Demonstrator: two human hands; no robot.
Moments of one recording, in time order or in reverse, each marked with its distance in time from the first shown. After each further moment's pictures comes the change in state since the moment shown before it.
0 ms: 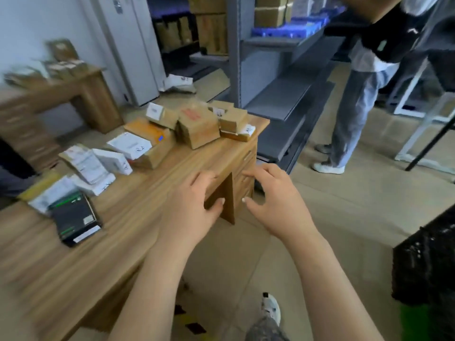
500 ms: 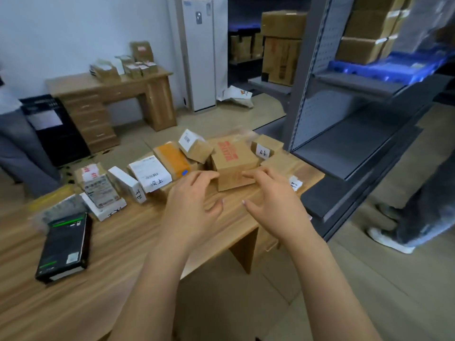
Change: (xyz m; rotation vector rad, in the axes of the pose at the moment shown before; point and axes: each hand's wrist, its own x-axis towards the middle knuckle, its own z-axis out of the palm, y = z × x) left_hand 0.225 -0.069 0.046 0.088 0.209 -0.241; right_hand 0.290 0.056 0.044 0.040 -0.172 -0.293
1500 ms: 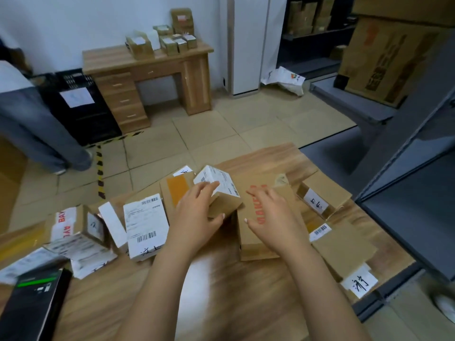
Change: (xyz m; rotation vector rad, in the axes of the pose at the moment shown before) left_hand 0.258 -0.167 0.111 0.092 -0.131 -0.300; right_hand 0.314 0.096 0.135 0.032 -0.357 0.009
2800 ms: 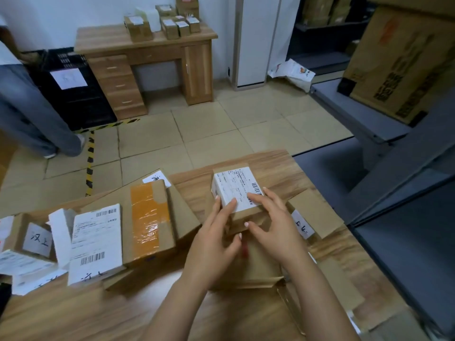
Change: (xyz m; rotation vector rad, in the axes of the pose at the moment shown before) left_hand 0.044 0.053 0.118 -0.393 0.012 -0.048; right_hand 0.070 0.107 -0.011 0.398 0.014 -0.032
